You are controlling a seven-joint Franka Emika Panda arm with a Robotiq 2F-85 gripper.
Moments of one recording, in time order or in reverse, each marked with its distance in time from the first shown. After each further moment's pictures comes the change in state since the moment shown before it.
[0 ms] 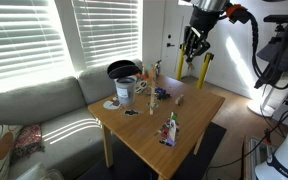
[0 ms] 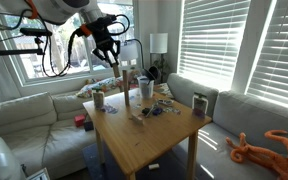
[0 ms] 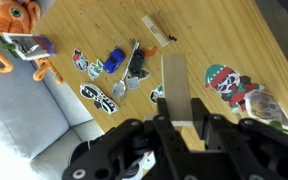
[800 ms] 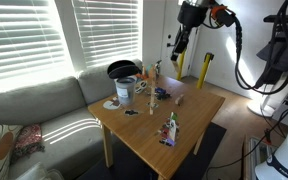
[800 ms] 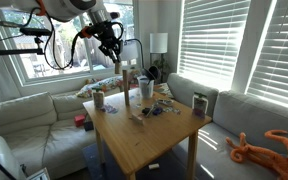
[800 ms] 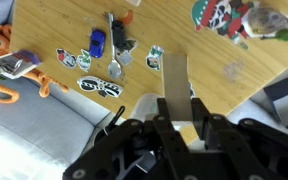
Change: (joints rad) arm -0.030 0.086 0.026 0.079 0.109 0.100 0.379
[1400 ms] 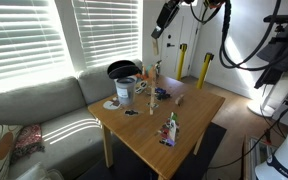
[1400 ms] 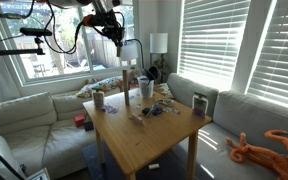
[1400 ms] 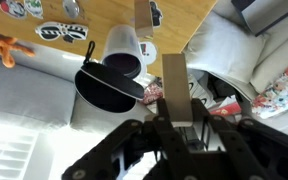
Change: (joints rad) arm -0.014 0.032 -0.025 0.101 0.219 0.214 0.081
